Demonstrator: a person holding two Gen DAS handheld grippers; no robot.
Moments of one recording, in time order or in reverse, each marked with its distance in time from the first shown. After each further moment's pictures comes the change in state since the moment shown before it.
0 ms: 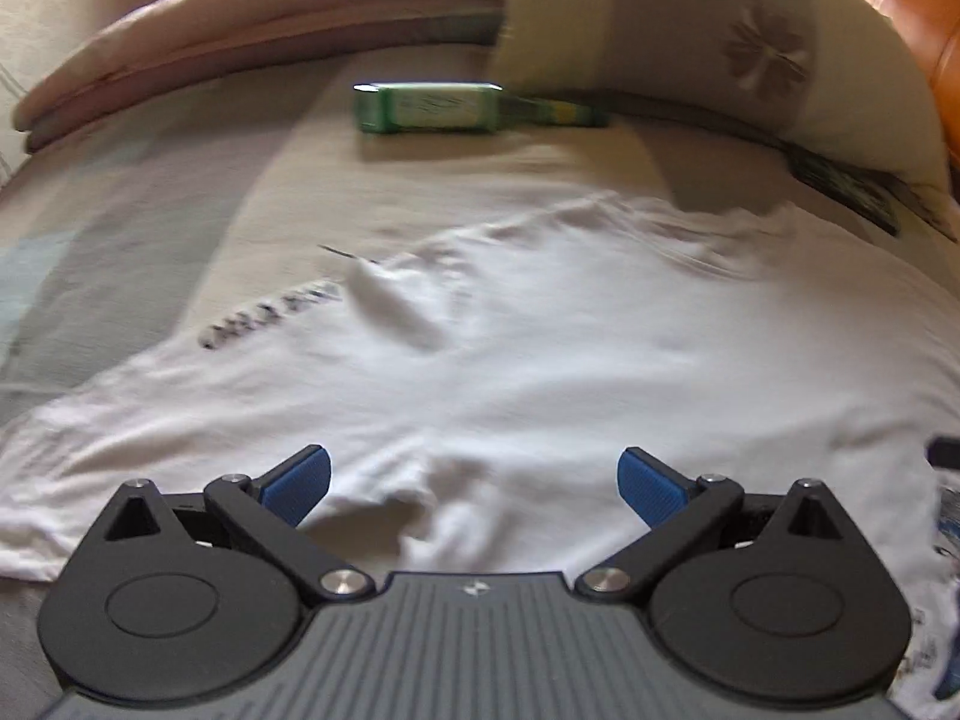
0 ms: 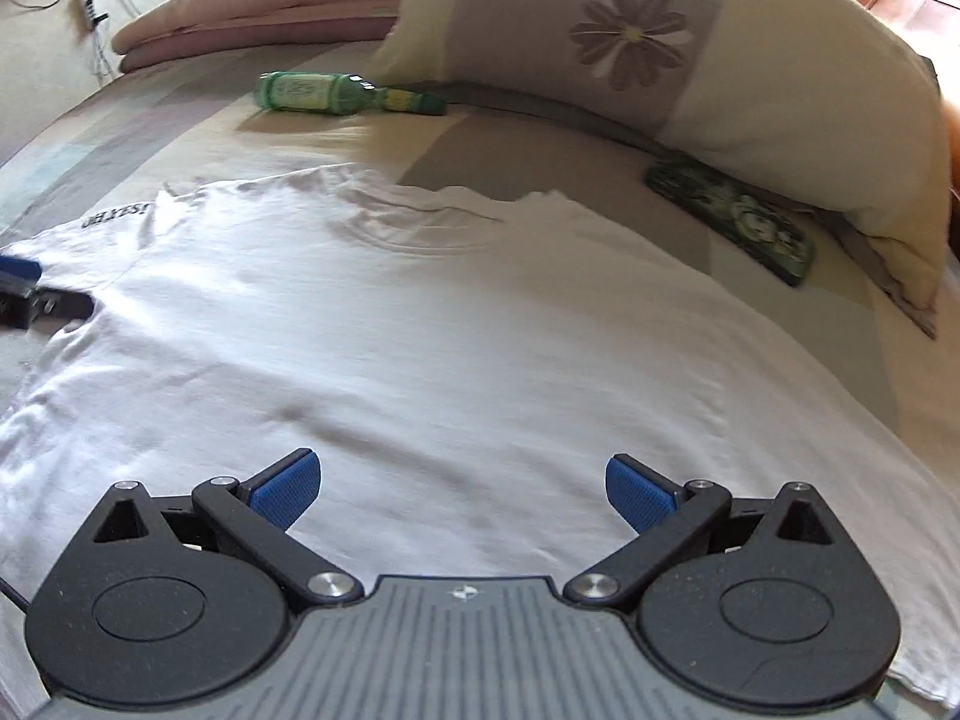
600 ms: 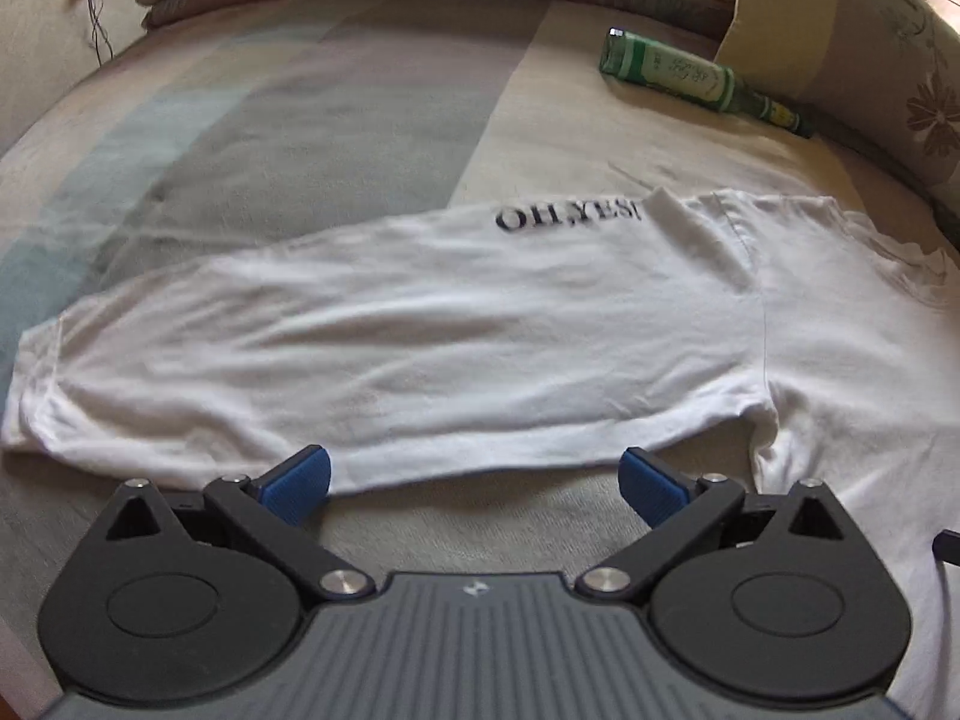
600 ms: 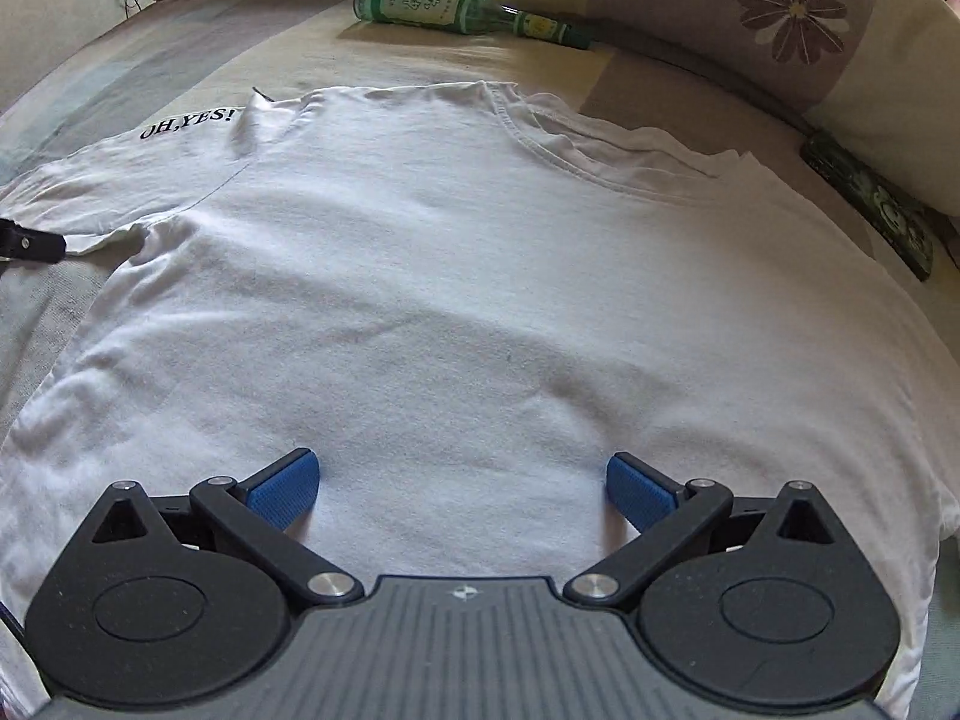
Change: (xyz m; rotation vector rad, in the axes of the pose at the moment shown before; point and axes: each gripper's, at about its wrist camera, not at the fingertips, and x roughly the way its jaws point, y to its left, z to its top) left arm 0.007 0.126 -0.044 -0.176 0.063 0.057; right arm 0.037 0.104 -0.002 -0.028 0.117 0.008
